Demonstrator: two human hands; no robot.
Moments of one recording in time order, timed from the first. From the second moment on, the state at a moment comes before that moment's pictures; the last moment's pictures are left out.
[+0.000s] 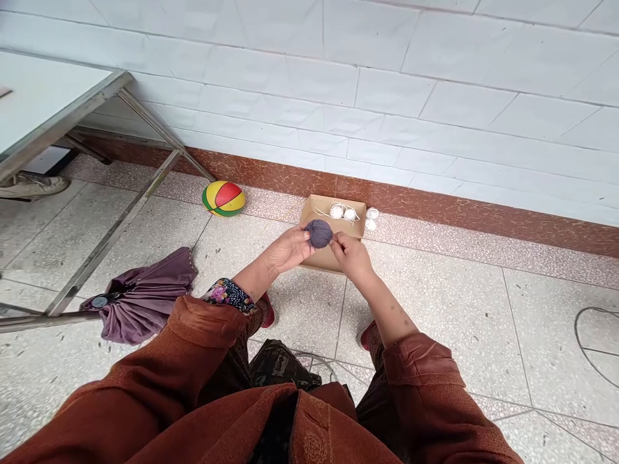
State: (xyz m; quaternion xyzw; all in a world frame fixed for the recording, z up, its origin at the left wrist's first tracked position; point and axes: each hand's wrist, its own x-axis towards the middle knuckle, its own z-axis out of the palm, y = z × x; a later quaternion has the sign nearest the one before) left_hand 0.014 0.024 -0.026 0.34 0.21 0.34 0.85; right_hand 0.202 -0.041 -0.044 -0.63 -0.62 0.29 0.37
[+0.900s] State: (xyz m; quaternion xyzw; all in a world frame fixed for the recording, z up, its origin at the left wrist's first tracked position) left_hand 0.025 0.006 -0.025 0.44 0.23 0.17 0.85; right_hand 0.222 -0.047 -0.013 -0.63 -0.57 0.27 0.46
